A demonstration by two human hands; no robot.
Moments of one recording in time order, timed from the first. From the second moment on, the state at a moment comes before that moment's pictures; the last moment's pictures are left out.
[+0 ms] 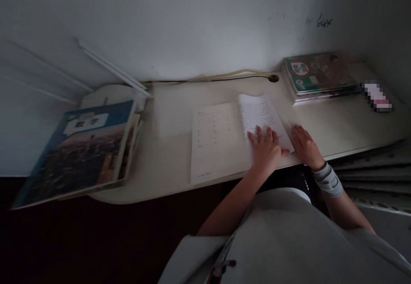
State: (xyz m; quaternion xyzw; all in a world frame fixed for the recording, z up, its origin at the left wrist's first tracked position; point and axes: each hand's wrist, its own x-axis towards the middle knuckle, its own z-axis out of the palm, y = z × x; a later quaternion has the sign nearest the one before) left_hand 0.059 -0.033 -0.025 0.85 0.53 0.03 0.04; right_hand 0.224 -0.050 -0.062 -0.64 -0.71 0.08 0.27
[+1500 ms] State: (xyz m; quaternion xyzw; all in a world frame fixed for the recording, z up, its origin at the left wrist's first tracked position) left_hand 0.057 -0.069 -0.036 0.93 0.37 0.05 0.03; right_hand 0.230 0.013 -0.054 -0.60 -0.80 0.02 0.04
